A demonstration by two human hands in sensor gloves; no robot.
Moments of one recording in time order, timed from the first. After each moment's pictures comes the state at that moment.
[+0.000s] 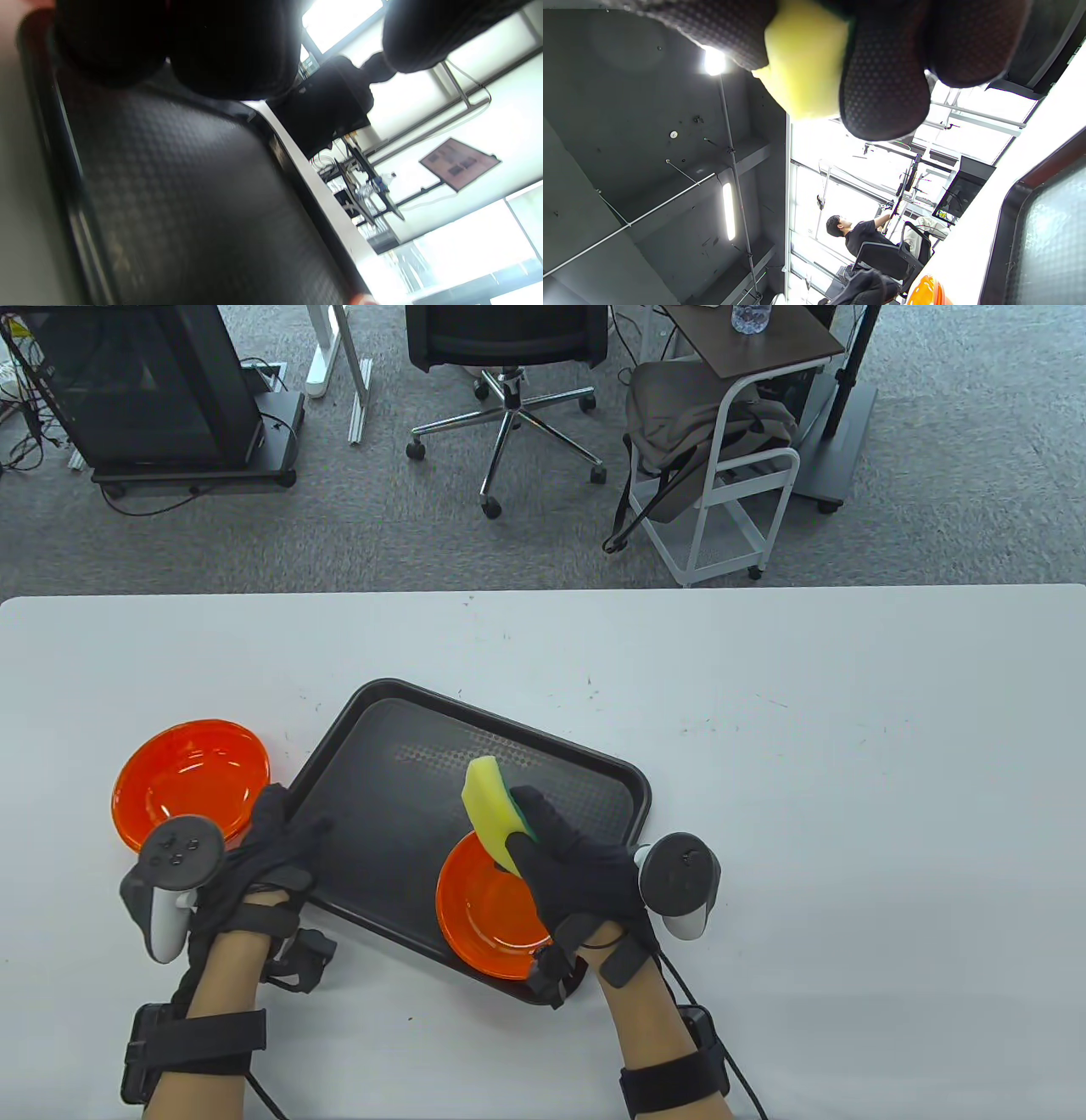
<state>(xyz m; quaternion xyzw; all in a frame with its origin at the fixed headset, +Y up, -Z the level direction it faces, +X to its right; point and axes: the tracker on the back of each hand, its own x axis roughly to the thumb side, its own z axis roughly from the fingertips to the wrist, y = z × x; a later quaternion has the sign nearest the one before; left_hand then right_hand) -0.322 -0.707 -0.273 -0.08 0.04 0.44 0.89 0.039 -0.671 -0.253 0.25 -0.09 0.73 0.63</state>
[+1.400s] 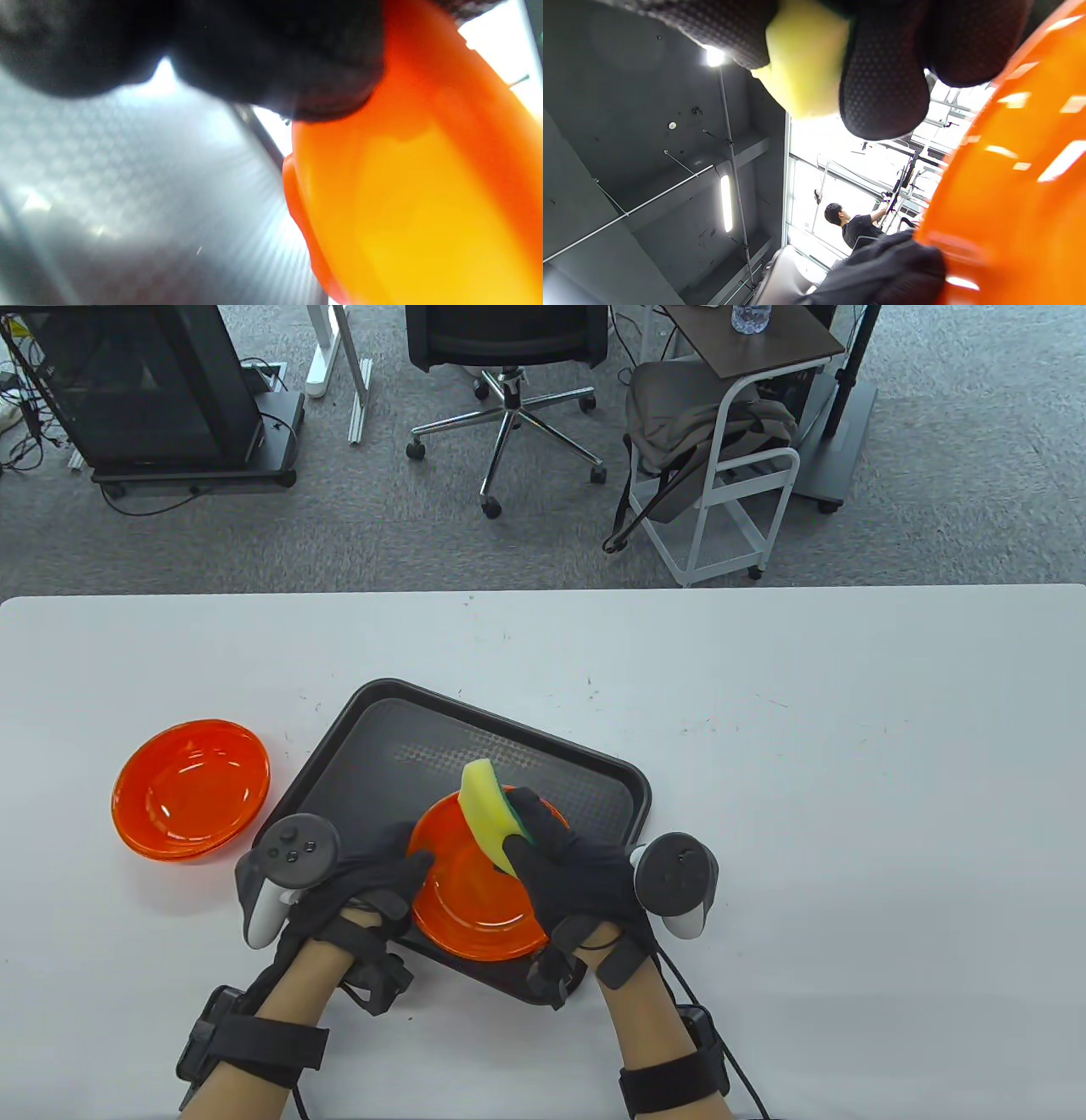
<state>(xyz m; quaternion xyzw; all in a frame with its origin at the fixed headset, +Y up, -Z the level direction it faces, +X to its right) -0.260 -0.711 -0.275 -0.09 -0.06 0.45 0.89 0.036 -0.671 -0.253 0.26 -0.09 0.74 0.61</state>
